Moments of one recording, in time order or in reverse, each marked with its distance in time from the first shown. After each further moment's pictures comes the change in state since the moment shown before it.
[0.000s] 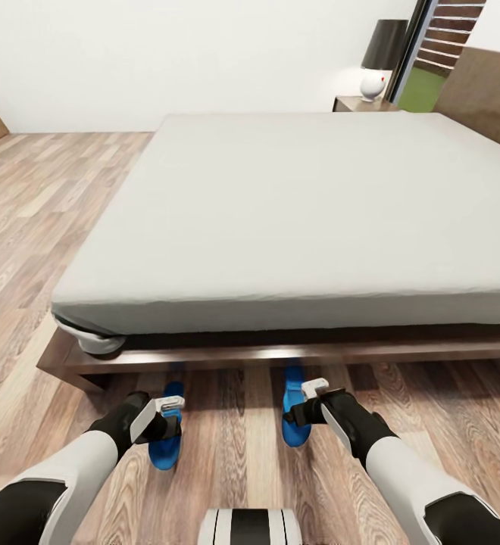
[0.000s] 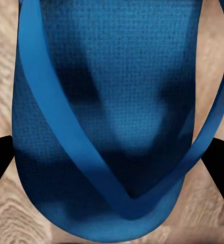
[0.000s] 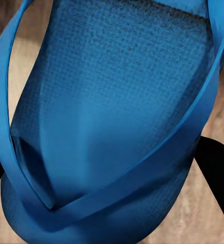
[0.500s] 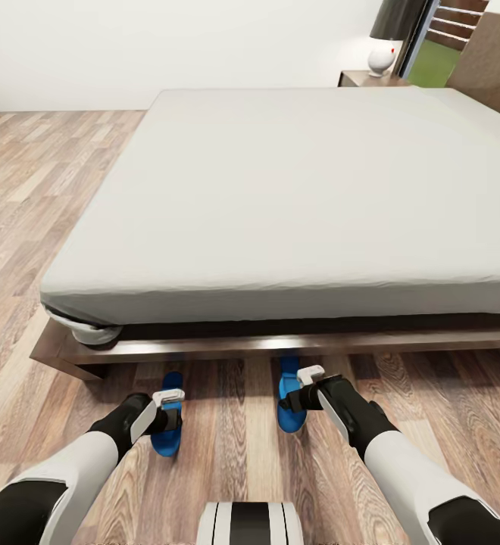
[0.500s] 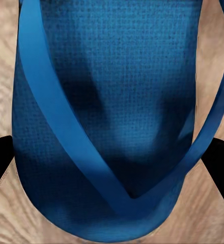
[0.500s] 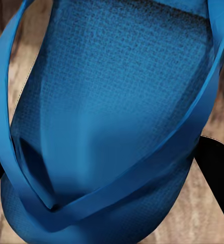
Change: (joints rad) left arm 0.000 -0.002 -0.001 0.011 -0.003 -0.149 -0.001; right arm 0.002 0.001 0.009 -0.142 0.000 0.097 0.003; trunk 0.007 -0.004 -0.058
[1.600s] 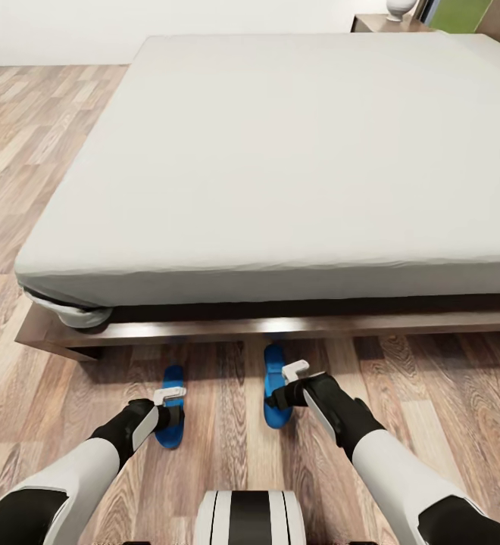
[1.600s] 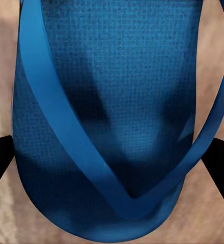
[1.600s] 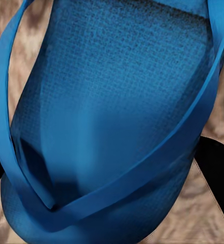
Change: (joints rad) left arm 0.028 -0.010 -0.011 -0.016 -0.001 -0.137 -0.001; right arm -0.003 0.045 0.067 -0.032 0.007 -0.021 -0.004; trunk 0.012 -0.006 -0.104
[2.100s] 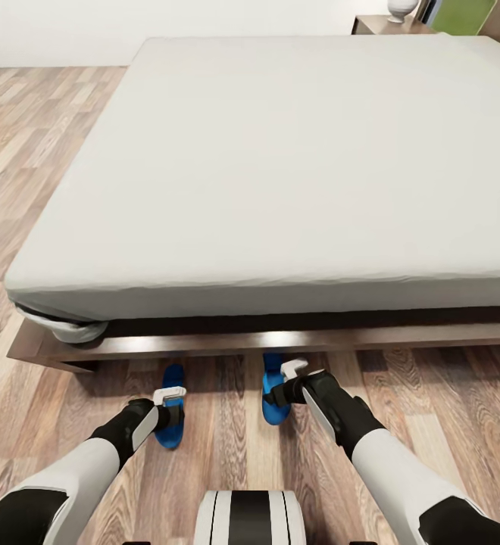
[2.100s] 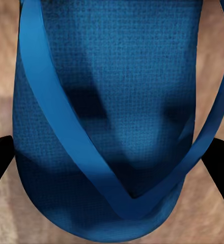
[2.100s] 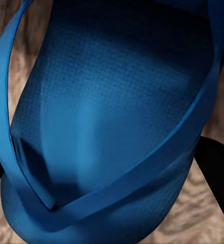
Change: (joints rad) left arm 0.000 0.000 0.000 0.000 -0.001 -0.003 0.001; right arm 0.001 0.000 0.005 -0.027 0.001 0.001 0.001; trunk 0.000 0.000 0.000
